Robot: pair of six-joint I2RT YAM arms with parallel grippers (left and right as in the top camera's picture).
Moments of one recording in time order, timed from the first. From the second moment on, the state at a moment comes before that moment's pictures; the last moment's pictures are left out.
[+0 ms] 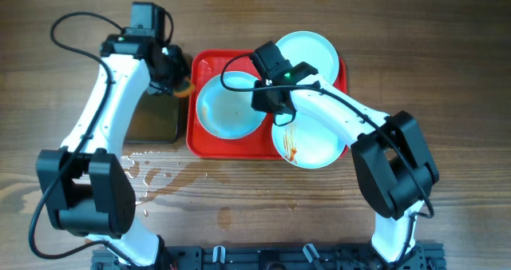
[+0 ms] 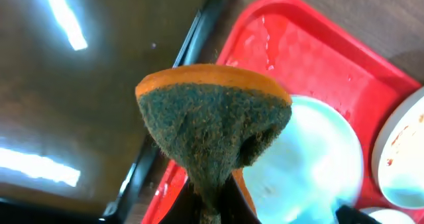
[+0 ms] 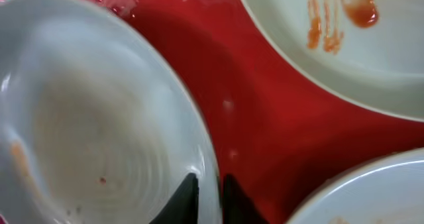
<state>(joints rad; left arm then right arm) -0.10 1.80 1.46 -0.91 0.08 -0.55 0.58 2.02 1.43 -0.65 -0.03 0.71</state>
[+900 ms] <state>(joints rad) -0.23 1.85 1.41 -0.86 0.10 -0.58 0.49 2.12 1.43 -0.53 -0.29 0.55</state>
